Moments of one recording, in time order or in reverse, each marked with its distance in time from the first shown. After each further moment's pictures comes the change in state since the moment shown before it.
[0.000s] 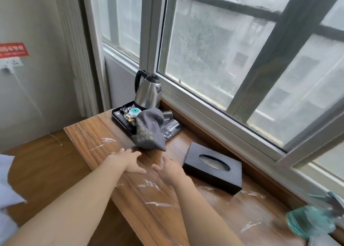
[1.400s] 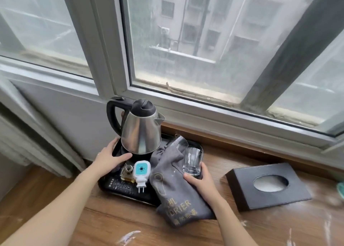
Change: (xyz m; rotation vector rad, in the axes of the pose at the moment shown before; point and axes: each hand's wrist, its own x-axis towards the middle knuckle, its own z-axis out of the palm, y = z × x) left_hand 0.346 -0.163 -0.167 -0.565 0.041 0.250; right_hand 0.213 -0.014 0.012 1.081 0.504 0.433
